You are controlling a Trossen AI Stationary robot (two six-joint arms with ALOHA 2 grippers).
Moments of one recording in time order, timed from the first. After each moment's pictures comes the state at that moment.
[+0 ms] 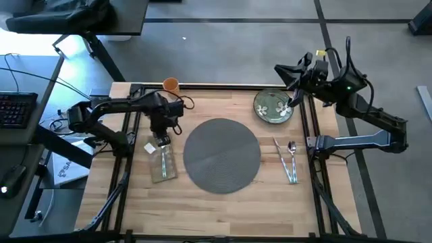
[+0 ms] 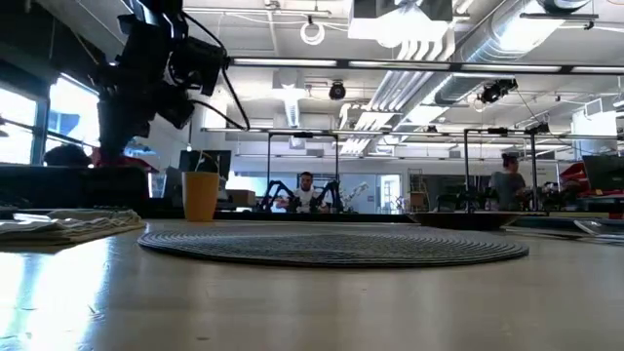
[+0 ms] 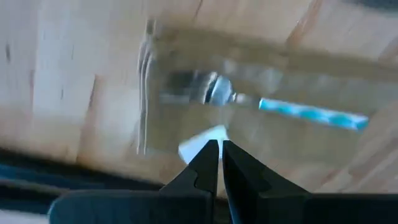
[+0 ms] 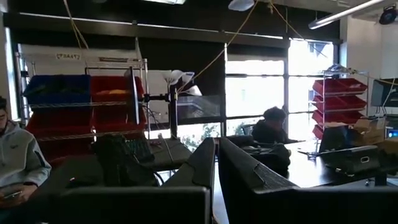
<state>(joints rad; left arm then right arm) 0.38 1.44 0.98 -1.21 0.11 -0.02 -0.33 0.92 1.16 0.05 -0.01 0.02</state>
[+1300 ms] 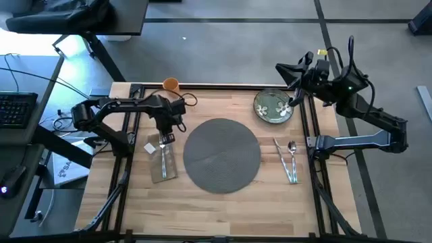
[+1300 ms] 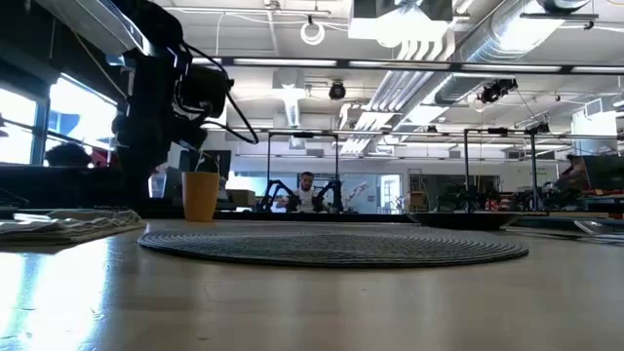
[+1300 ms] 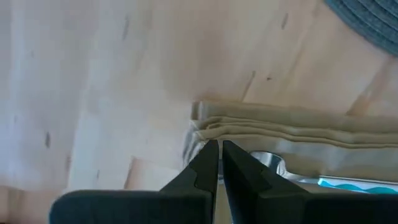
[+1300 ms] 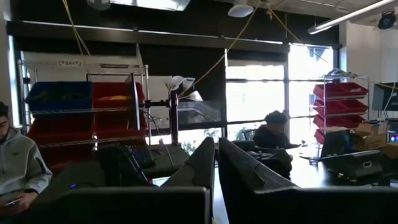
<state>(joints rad) 0.47 1.49 0.86 -0.98 0.02 0.12 -0.33 0.92 1.16 0.08 -0.01 0.03</state>
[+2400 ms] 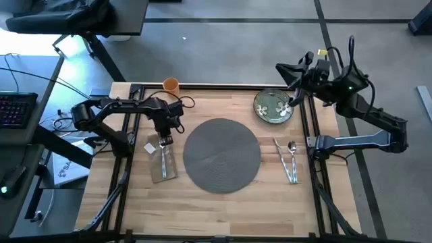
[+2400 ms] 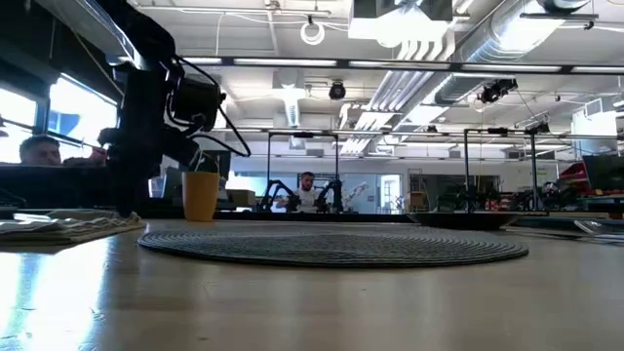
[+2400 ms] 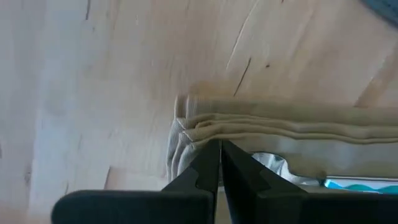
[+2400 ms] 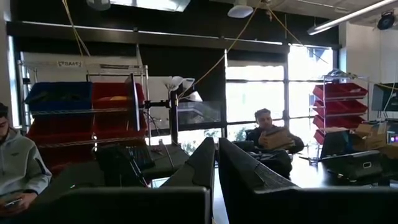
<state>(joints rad) 0.49 1.49 0.77 -0.89 0.08 0.14 -0.33 0.92 1.16 0.08 -0.01 0.02</state>
